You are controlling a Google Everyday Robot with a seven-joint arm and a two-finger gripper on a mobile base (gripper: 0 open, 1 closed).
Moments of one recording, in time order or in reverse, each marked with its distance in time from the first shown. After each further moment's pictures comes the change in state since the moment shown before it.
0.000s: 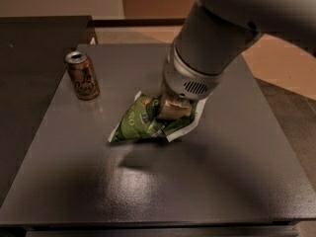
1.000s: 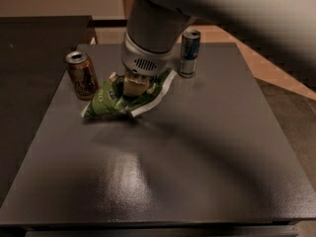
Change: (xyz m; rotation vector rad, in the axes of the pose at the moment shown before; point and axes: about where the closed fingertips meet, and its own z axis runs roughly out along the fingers) arm -0.068 -0.058 0.029 0.058 -0.018 0.008
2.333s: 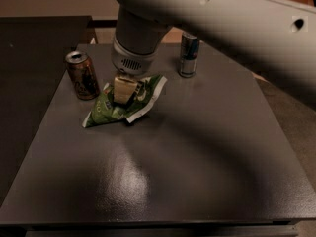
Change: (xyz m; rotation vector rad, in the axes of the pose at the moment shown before) arm -0.019 -0.028 0.039 0.019 -0.001 0.023
